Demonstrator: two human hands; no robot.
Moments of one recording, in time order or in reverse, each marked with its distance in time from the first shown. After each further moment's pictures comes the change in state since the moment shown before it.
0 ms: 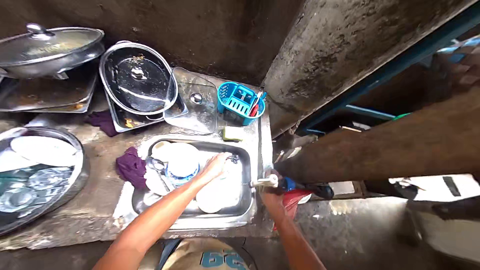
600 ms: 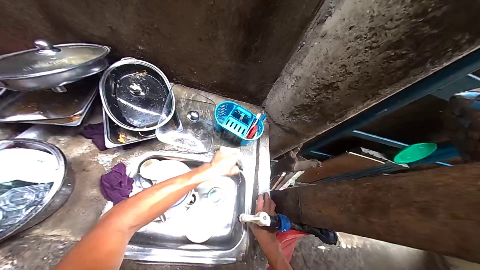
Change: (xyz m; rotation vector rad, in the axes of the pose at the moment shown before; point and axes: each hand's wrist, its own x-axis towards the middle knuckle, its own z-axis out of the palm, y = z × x) left_hand 0.063 0.076 -0.086 0.298 -0.045 0.066; right_hand 0.026 -0.001 0.003 0.097 0.032 -0.114
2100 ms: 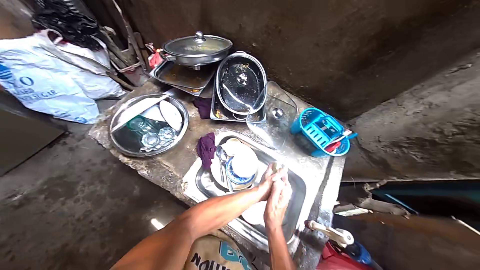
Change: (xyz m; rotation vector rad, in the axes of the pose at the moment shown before) left_hand -0.092 -0.025 0.114 -1.737 0.644 -0.260; right_hand -0.024 -0.194 0.001 1.256 0.110 -0.168
